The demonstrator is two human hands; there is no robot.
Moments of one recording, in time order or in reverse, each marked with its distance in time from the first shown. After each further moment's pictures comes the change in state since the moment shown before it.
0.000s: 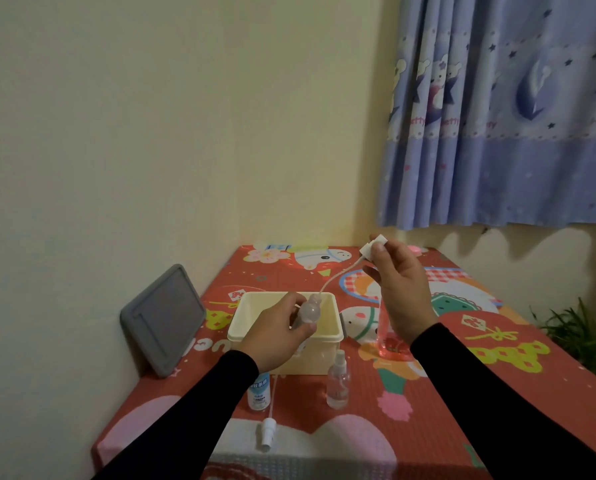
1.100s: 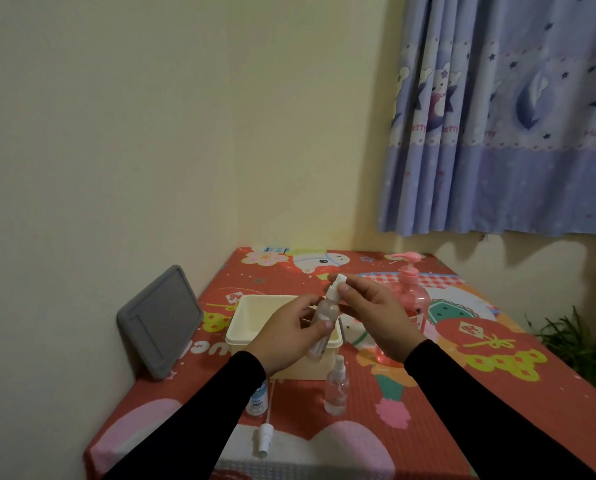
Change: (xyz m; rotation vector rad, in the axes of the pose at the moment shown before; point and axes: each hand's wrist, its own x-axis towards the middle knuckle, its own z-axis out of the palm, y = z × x) left_hand -0.001 0.024 0.006 -0.315 -0.048 0.057; right_hand -0.012 0.023 0.003 -0.057 -0.402 0.235
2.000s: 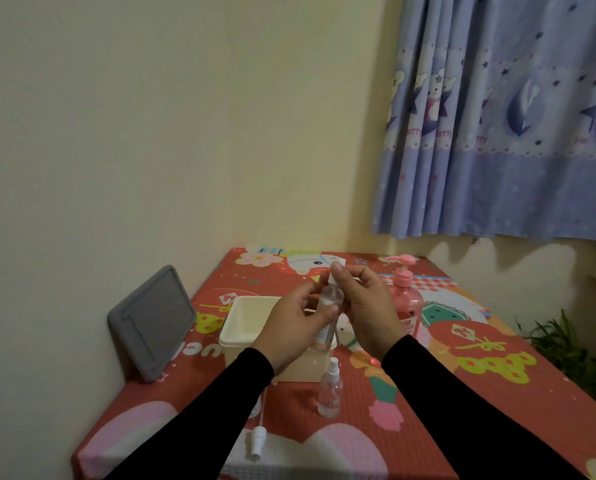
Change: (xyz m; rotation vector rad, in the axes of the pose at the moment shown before) left_hand 0.008 0.018 0.013 -0.241 0.089 0.027; right_hand 0.011 -0.009 0.018 0.274 0.228 0.018
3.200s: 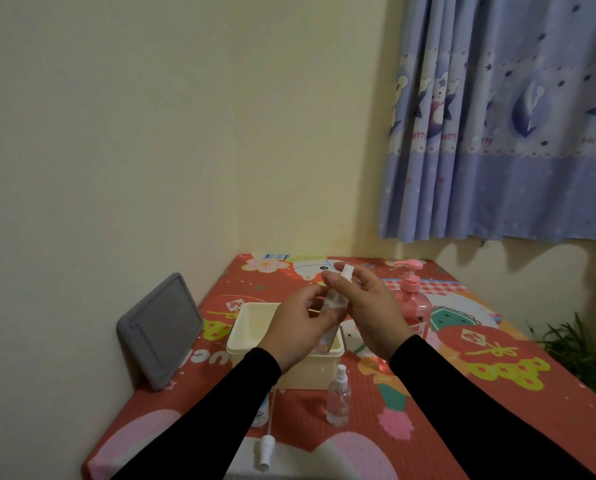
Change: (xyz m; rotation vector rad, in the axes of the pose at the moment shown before) left_hand 0.006 0.007 -0.004 0.162 0.030 0.059; right_hand 0.011 0.001 0.001 -0.118 -0.050 0.015
